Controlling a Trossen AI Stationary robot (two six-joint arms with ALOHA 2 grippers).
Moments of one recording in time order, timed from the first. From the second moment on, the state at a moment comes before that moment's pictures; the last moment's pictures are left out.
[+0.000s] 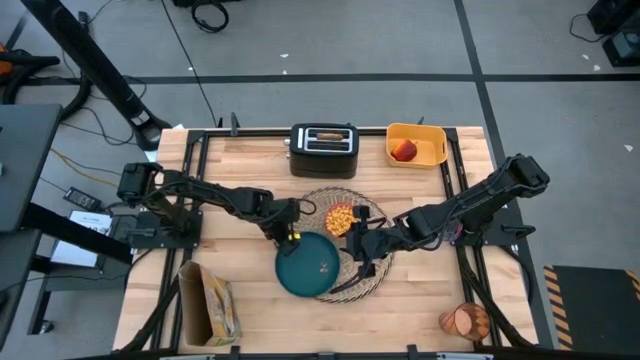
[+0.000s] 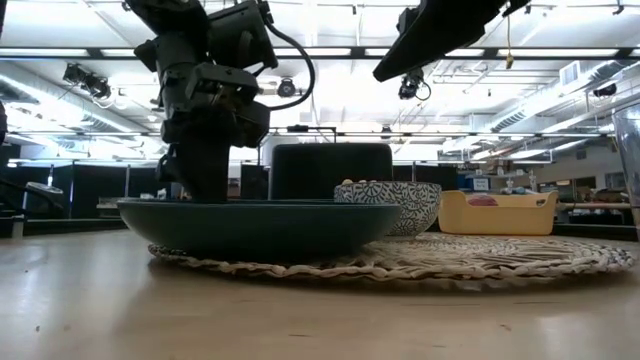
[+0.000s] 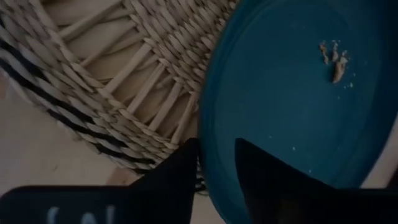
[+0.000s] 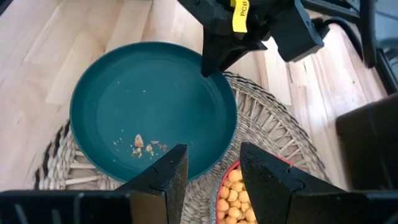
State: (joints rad) left arm -0.03 1.63 0.91 -0.42 0.22 -0.72; right arm 0.37 1.52 1.05 -0.28 0.40 0.03
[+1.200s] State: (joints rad) left arm 0.04 1.26 0.91 0.06 0.17 0.12; right arm 0.23 1.08 1.05 -0.52 0.63 -0.06
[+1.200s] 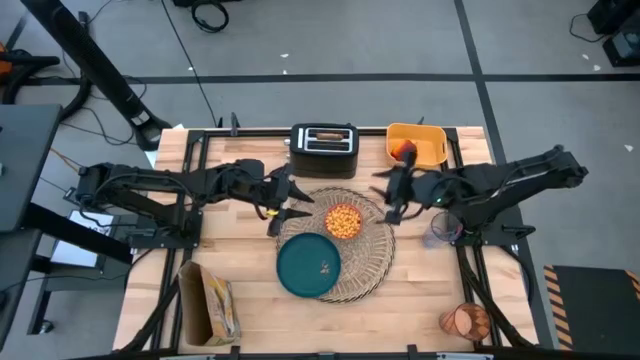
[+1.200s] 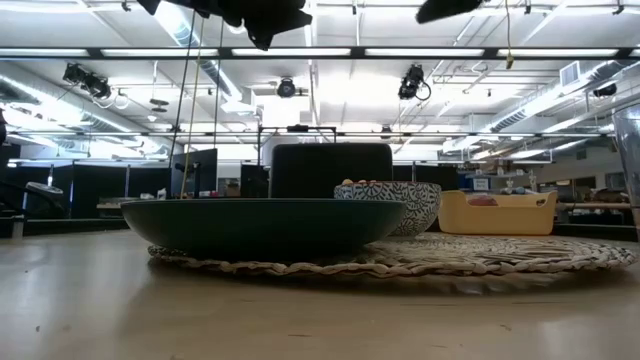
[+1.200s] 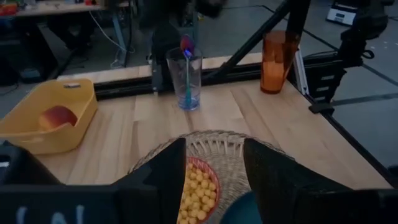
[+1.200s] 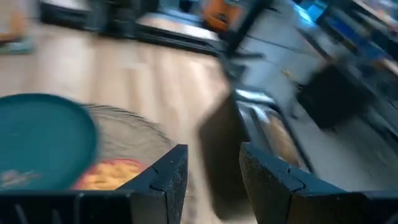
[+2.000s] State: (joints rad) left arm 0.00 1.39 0.91 0.21 0.10 0.16; right arm 0.13 1.04 1.27 -1.54 0.13 0.73
